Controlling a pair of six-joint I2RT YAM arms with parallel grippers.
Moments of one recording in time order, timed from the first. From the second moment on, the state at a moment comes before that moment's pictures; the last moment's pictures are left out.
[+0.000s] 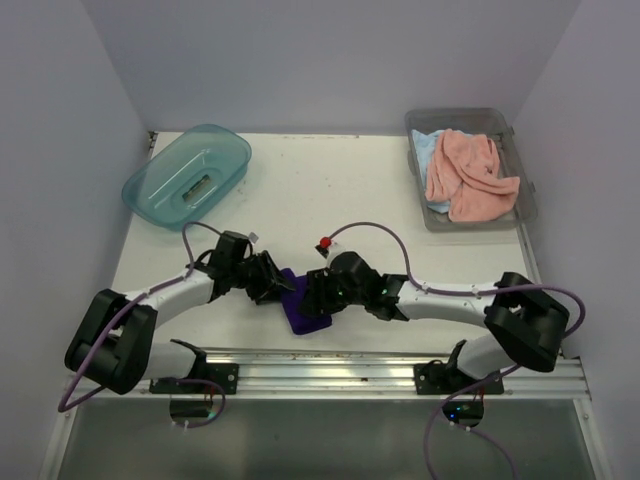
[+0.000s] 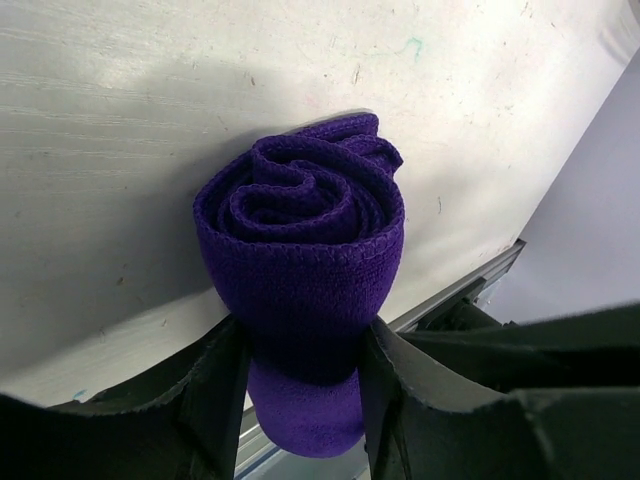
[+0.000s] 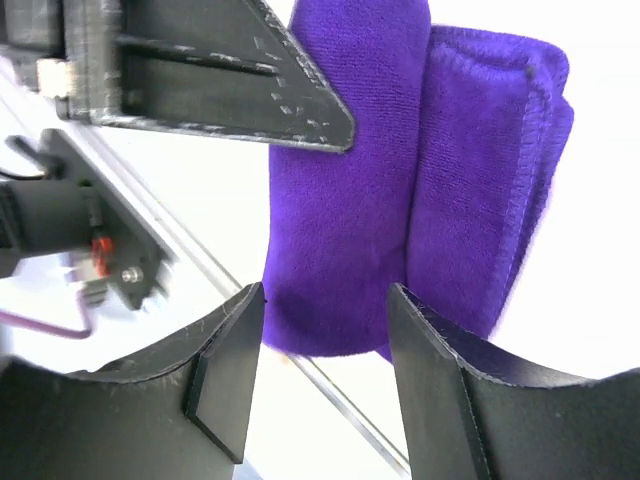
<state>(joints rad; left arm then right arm) -0.39 1.31 0.49 -0.13 0.49 -0.99 1.01 1.48 0.68 0.16 -0.15 0.77</state>
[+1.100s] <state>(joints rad) -0.40 1.31 0.55 -0.26 0.43 -0.98 1.40 1.88 1.22 -0.46 0.69 0.47</state>
